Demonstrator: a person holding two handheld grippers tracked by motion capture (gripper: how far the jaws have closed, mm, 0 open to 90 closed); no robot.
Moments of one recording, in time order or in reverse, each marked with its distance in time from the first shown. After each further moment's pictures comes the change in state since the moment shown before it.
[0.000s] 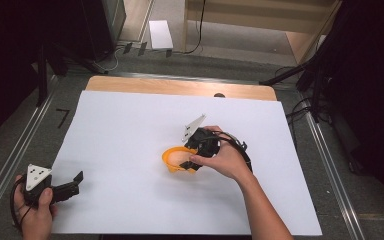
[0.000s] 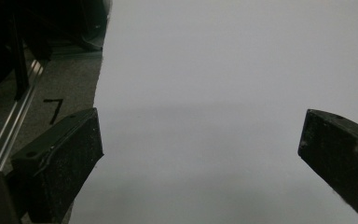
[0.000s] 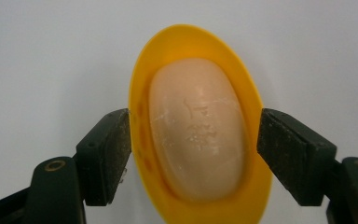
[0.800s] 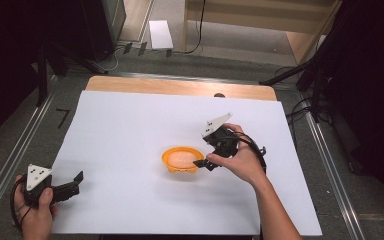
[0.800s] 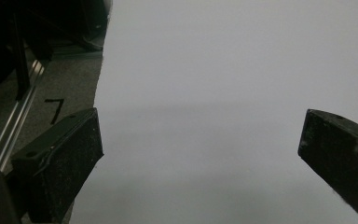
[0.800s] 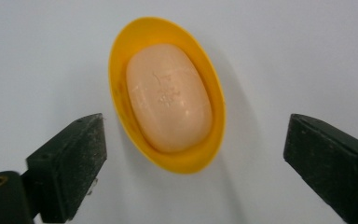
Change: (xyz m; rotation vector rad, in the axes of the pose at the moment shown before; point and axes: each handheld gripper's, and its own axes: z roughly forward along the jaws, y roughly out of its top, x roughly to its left) left arm -0.001 0.000 0.000 0.001 0.005 0.002; right arm -0.001 -0.036 -0.036 -0.110 -0.087 0.131
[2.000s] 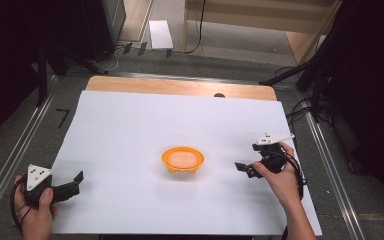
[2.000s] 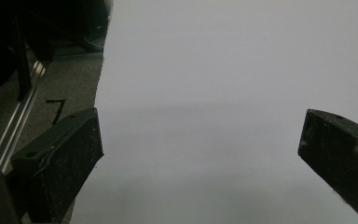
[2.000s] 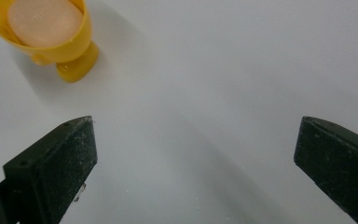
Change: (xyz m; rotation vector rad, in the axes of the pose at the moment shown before) left arm 0.000 0.000 0.000 -0.001 0.003 0.004; right arm -0.020 -0.128 -0.054 -0.172 -0.253 0.336
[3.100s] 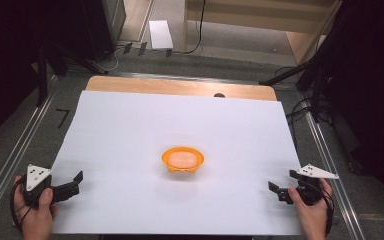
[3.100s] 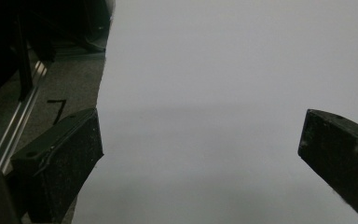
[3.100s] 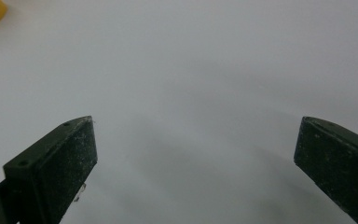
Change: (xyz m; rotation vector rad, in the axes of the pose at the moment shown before) left arm 0.000 0.000 0.000 -0.005 0.003 -0.005; right arm -0.023 -0.119 -0.054 -0.106 -0.215 0.235
